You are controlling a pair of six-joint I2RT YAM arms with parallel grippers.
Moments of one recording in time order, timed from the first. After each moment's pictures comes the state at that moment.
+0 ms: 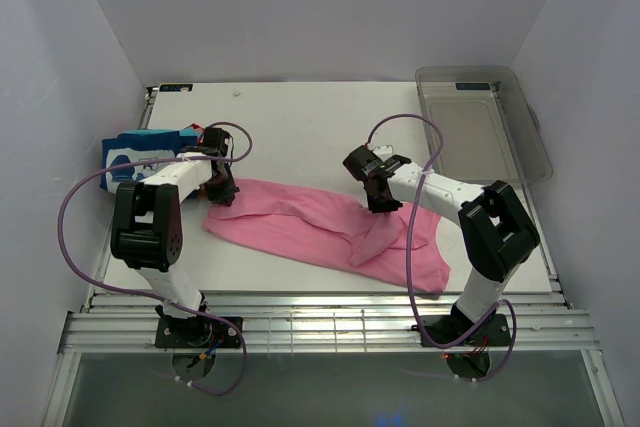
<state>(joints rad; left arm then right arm) -0.12 1.74 1.11 -0.62 -0.14 -0.43 0.71 1.73 1.18 -0.76 0.46 0.55</state>
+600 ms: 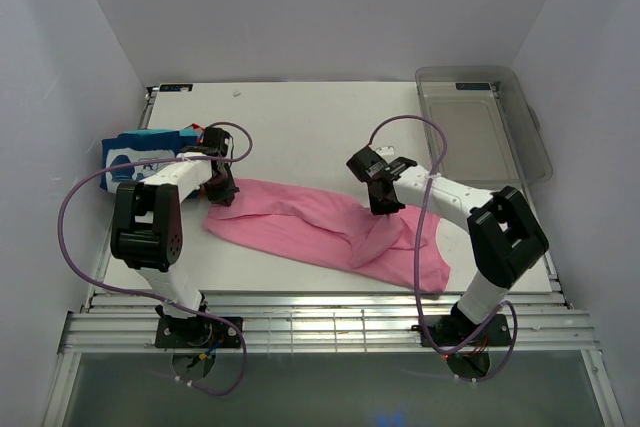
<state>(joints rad) -0.12 1.74 1.11 -0.62 -0.14 -0.43 0.71 1.68 1.15 -0.74 0.43 0.52</state>
